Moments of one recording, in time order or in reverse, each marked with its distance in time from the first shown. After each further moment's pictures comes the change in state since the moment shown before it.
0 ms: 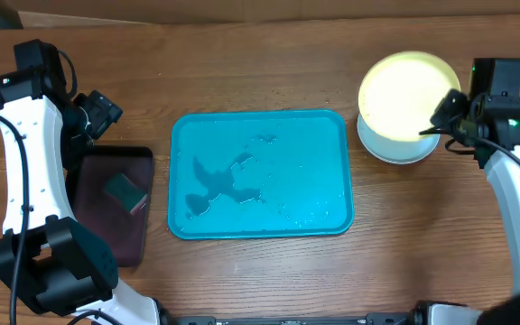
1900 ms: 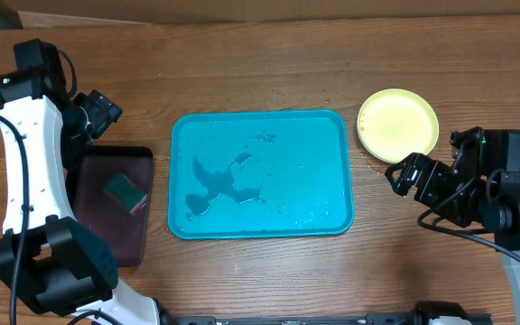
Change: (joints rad) left arm 0.000 0.000 0.000 0.003 0.000 0.000; right arm 0.050 -0.426 -0.106 -0.430 -0.487 -0.036
